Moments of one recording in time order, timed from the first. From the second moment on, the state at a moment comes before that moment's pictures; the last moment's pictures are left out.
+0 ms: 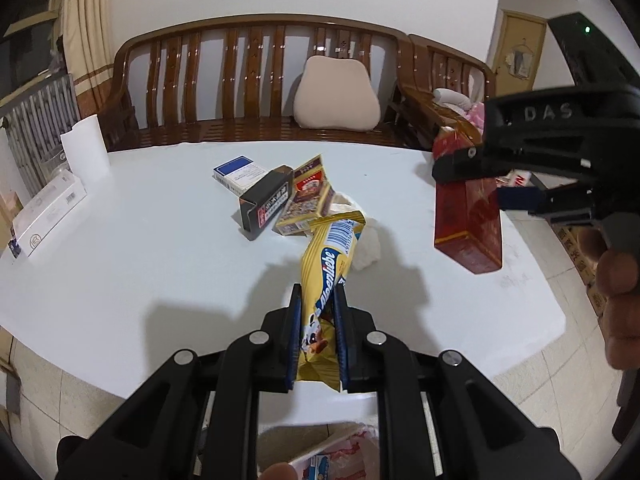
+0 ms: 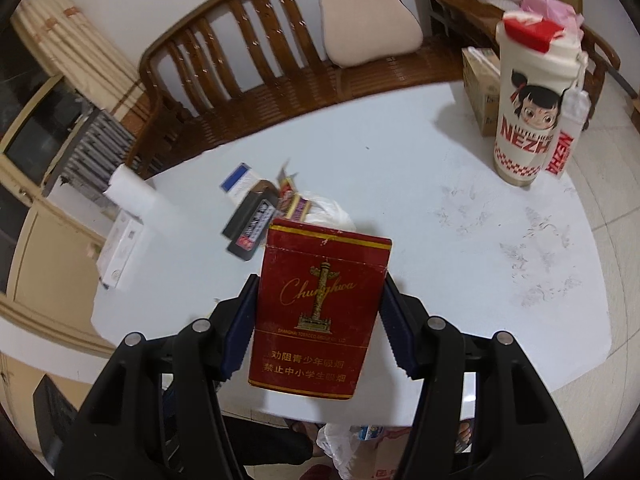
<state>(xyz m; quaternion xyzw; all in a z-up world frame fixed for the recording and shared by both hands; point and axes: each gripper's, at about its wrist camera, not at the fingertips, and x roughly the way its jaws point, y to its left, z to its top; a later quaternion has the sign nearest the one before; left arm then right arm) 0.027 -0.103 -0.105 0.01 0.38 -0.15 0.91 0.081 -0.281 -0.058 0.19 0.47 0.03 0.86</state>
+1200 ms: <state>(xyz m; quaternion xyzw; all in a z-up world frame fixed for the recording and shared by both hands) -0.126 -0.072 -0.202 0.03 0.48 -0.22 0.85 -0.140 -0.244 -0.121 0.12 0.45 0.03 0.88</state>
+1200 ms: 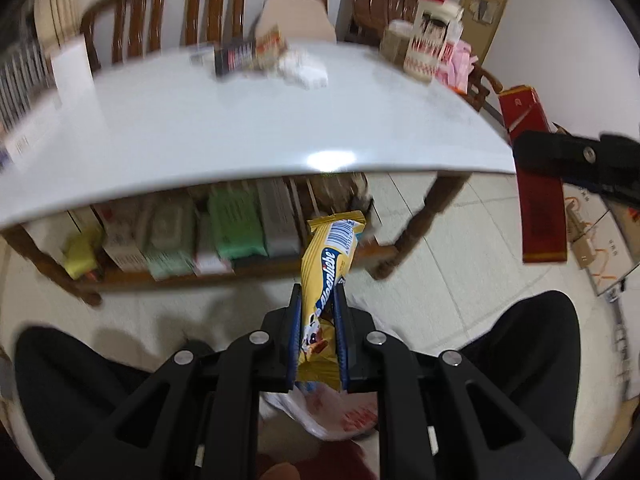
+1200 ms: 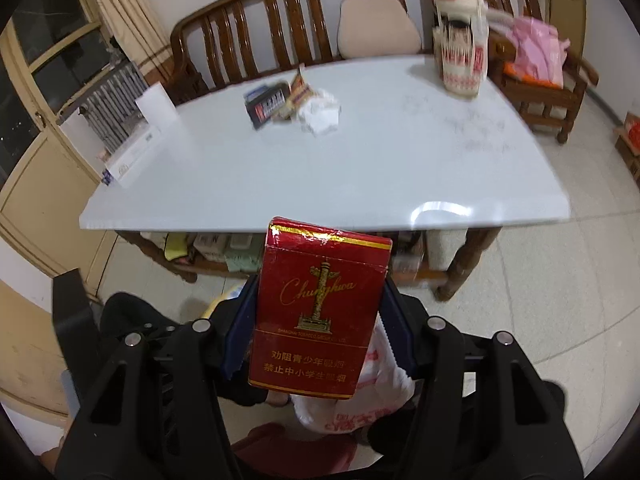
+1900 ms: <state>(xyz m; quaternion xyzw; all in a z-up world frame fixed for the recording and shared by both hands) -0.102 -0.094 -0.385 0.02 0.64 -0.17 0.75 -0.109 -0.229 -0.322 0.12 0.58 0.01 0.81</state>
